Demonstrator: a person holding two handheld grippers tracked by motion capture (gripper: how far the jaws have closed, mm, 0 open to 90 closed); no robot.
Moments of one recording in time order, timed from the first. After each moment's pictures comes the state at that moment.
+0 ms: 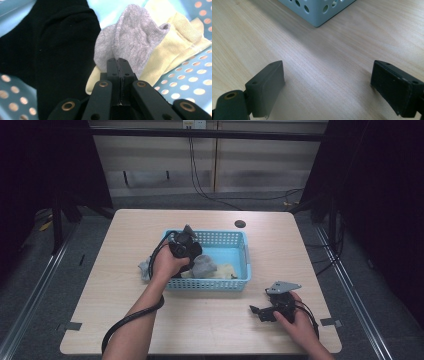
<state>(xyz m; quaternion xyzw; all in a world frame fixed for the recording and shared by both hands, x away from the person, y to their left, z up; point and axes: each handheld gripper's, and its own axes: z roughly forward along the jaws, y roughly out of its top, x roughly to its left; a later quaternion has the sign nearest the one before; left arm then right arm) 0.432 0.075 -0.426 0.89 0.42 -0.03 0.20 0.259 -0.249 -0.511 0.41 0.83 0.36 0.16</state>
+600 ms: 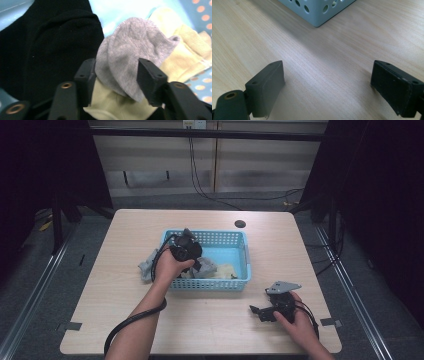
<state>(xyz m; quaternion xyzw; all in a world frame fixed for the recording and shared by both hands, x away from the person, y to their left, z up) 0.435 0.069 -0.452 0.87 0.44 -0.02 0.22 0.259 -0.249 -0.511 0.41 0.83 0.36 0.16</state>
